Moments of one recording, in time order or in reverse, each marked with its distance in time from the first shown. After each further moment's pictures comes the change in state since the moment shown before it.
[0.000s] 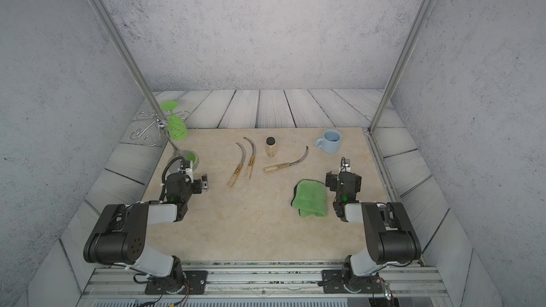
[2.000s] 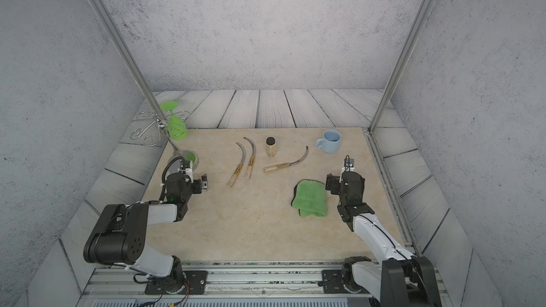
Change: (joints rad) left arm 0.000 0.000 -0.002 0.001 -0.008 0.000; right arm 0.043 -0.399 0.022 -0.494 -0.024 0.054
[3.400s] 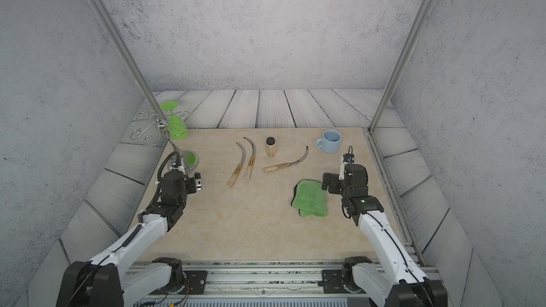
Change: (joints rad) left arm -0.123 -0.399 0.063 -0.490 -0.344 -0.074; right arm 0.000 -0.135 0.203 -0.454 -0.220 0.122
